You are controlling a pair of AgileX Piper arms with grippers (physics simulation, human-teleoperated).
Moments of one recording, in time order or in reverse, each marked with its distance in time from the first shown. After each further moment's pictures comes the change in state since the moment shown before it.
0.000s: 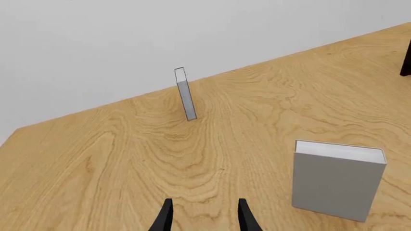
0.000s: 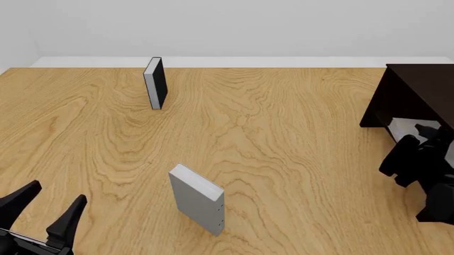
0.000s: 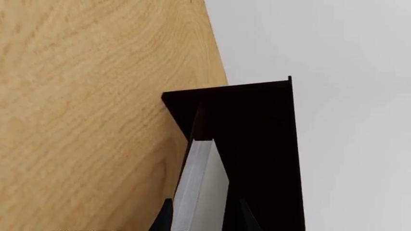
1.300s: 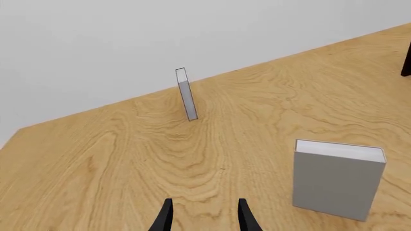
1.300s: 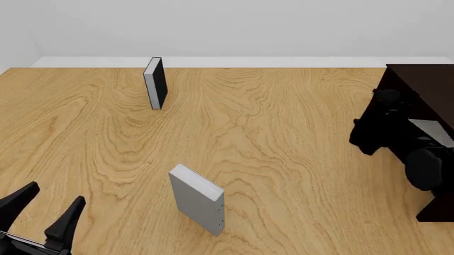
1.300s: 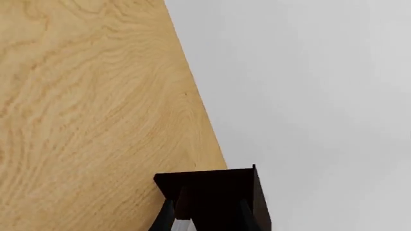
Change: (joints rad) left arm 0.004 -0.035 0.000 0.030 0.002; right arm 0.271 -0.173 -0.163 0.295 0.089
